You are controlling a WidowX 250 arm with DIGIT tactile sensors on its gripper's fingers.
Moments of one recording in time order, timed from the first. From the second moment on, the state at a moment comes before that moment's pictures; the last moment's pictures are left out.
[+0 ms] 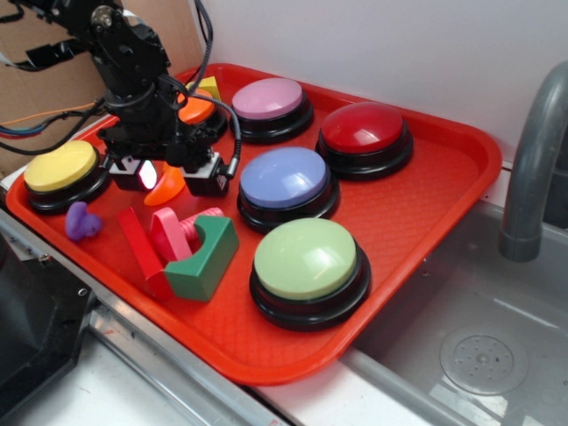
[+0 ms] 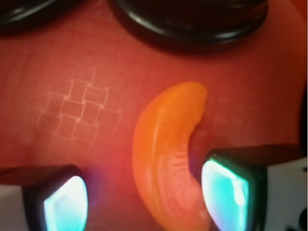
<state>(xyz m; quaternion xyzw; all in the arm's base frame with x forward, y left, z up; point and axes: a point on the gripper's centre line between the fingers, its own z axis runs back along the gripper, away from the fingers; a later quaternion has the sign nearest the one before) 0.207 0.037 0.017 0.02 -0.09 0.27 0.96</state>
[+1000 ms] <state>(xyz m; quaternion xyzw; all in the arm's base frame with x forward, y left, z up) 0.204 0.035 0.056 -0.02 -0.09 0.27 0.96</state>
